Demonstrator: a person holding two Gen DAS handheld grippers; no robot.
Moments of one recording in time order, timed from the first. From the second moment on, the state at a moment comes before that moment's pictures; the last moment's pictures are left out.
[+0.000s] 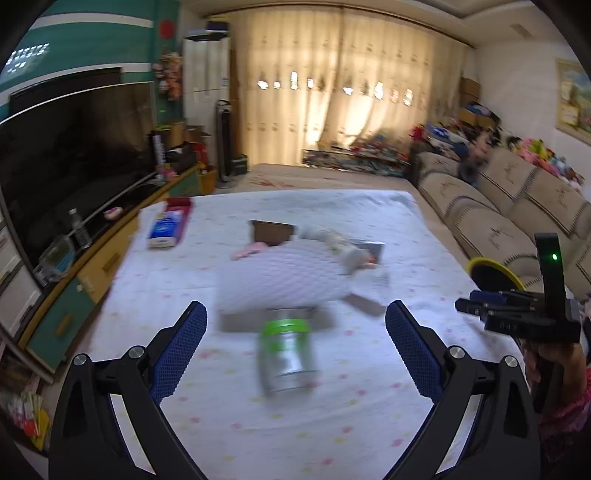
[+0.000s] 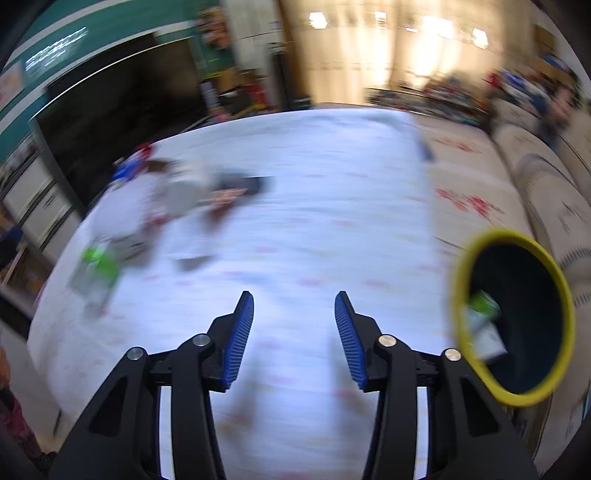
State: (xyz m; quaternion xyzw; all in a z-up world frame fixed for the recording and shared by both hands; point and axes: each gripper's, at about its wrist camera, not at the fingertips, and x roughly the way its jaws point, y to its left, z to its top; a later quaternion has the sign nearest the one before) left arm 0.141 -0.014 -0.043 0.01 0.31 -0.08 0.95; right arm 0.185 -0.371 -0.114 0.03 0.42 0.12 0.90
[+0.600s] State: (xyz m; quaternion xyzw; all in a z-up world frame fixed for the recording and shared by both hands) left arm 0.120 0.065 -0.044 -0.03 0.30 -0.04 0.95; right arm 0.185 -0.172 -0.123 -0.02 0.43 0.24 0.87
